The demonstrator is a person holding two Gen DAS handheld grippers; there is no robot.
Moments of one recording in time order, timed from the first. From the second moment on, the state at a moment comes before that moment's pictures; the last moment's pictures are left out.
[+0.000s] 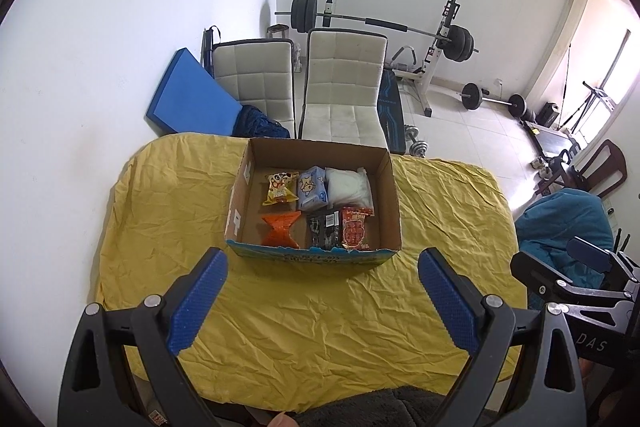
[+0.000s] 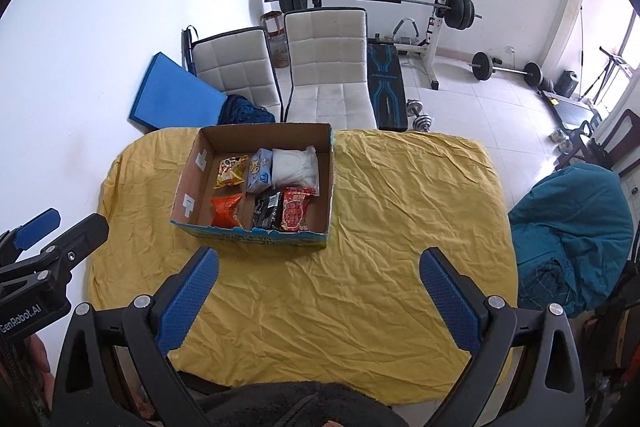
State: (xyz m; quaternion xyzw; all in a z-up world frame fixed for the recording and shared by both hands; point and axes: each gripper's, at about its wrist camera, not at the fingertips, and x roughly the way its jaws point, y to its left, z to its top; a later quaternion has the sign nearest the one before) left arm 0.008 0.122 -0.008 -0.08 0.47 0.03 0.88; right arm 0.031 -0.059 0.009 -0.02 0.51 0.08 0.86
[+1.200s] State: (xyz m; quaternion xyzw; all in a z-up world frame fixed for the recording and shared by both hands) left arm 0.018 0.119 -0.006 -0.07 0.47 0.01 0.88; right arm 0.029 -0.080 0.018 0.01 0.48 0.03 0.87
